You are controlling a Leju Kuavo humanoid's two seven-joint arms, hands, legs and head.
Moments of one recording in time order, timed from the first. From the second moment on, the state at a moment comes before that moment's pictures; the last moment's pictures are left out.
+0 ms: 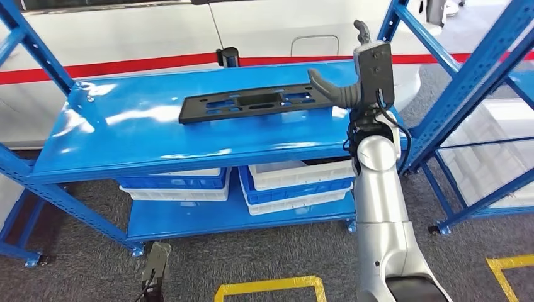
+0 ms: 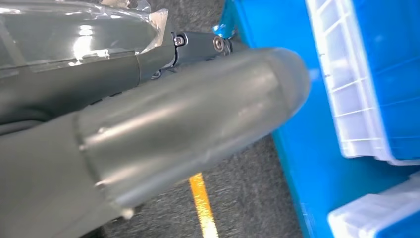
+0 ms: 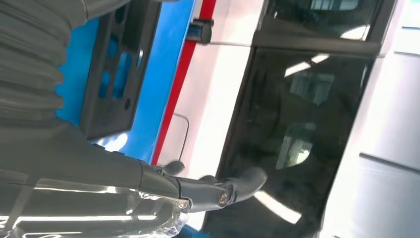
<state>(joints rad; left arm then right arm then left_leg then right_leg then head) -0.24 -0.20 0.50 -0.26 -0.44 0.30 -0.53 -0.75 0.22 0.29 -1.15 0.51 -0.08 -0.12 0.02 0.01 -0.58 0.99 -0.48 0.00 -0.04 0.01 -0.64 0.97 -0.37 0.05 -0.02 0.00</state>
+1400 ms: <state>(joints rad) -0.25 -0.23 0.45 -0.26 -0.50 0.31 -0.52 -0.69 0.22 0.34 -0.99 0.76 -0.21 -0.12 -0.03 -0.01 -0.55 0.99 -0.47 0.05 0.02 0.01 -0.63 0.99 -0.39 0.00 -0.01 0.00</state>
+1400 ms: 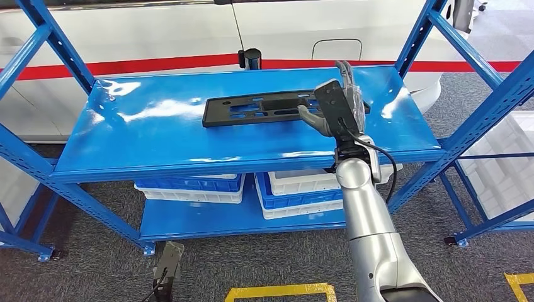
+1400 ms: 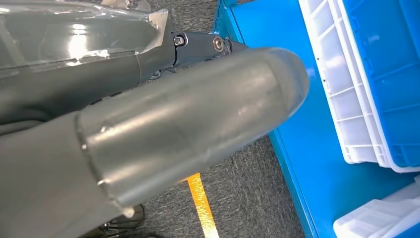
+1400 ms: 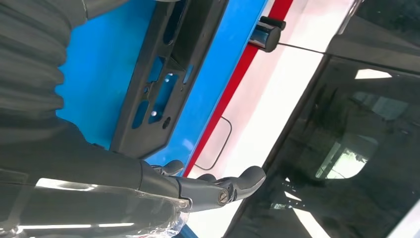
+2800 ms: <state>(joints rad) -0.20 -0.23 0.48 -0.26 -0.47 0.32 -0.56 -0.87 0.34 0.94 -0.50 1.16 -0.38 0.26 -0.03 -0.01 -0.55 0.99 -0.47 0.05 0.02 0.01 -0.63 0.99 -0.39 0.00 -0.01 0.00</state>
